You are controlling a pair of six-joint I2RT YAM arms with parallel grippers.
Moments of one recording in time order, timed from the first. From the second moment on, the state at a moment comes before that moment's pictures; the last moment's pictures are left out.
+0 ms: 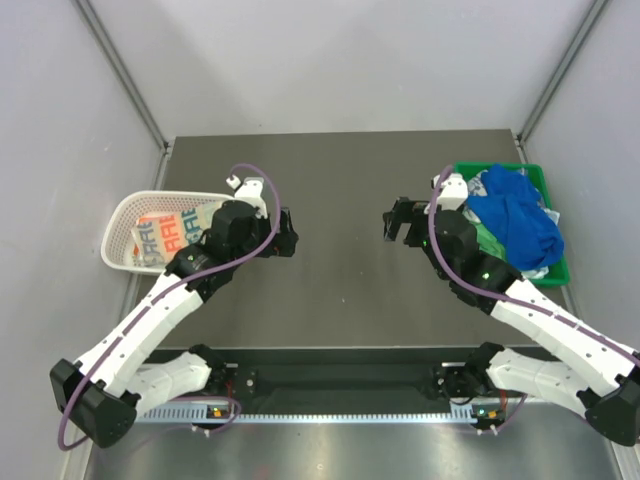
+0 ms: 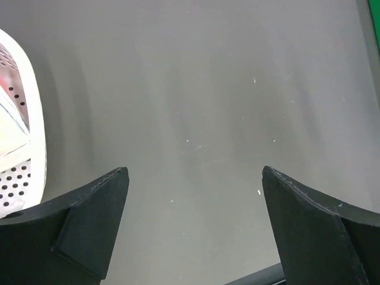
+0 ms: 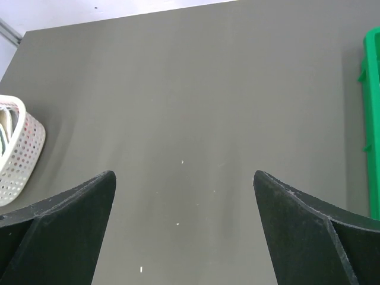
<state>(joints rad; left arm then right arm) -0.57 1.01 0.96 -0.50 -0.15 -0.39 0.75 0.95 0.84 -0.18 0.51 0.41</state>
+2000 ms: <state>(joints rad) -0.57 1.03 0.96 -0.50 -0.06 -0.39 -0.19 1.45 1.10 -0.34 0.32 0.34</state>
